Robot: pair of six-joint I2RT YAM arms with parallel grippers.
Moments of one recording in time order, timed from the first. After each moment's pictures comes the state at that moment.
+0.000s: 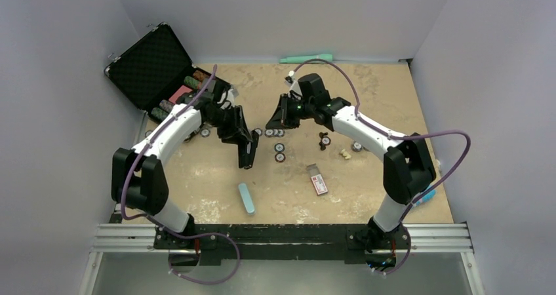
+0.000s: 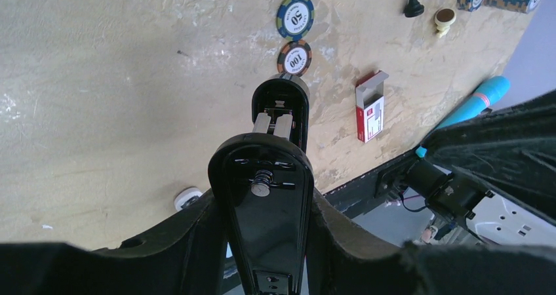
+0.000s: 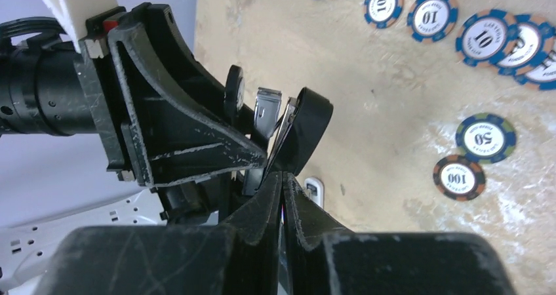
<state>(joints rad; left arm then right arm) -0.30 1.56 1.25 -0.85 0.46 -0.51 0.60 1.70 1.33 -0.28 -0.52 0.75</state>
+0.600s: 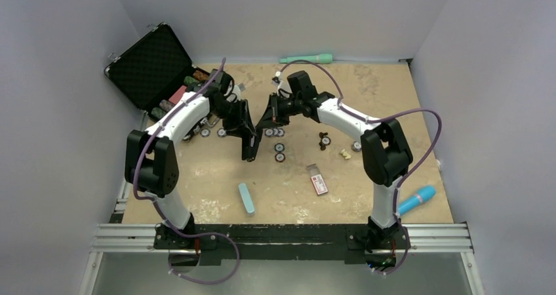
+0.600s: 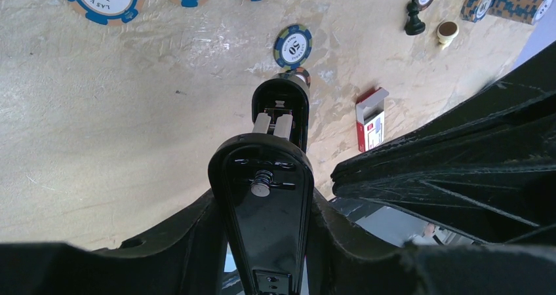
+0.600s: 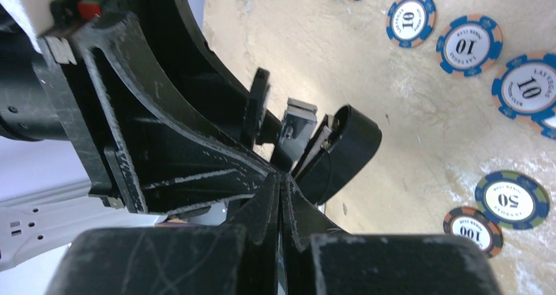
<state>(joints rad) -0.30 1.74 1.42 -0.88 0.49 -0.46 0.58 1.93 1.49 -0.26 -0.68 0.72</state>
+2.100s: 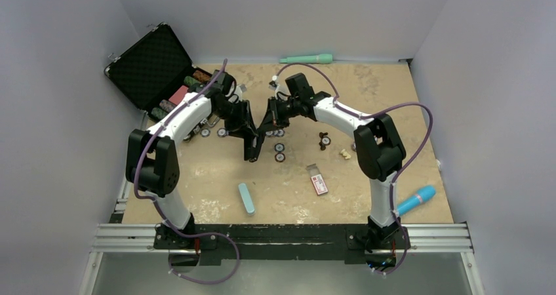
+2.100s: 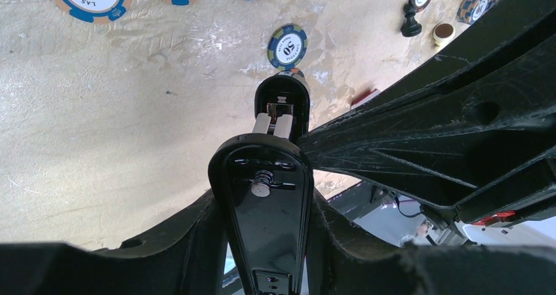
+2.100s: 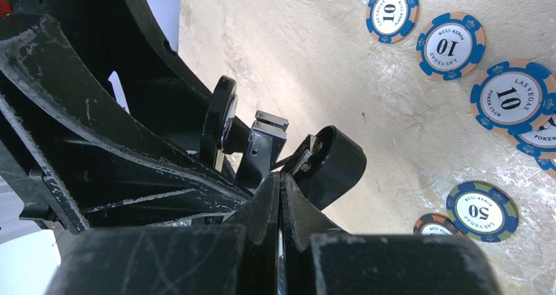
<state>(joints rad) -0.31 1.75 1.42 -0.87 0.49 -0.49 0.57 2.02 1.54 -0.31 -0.74 0.61</state>
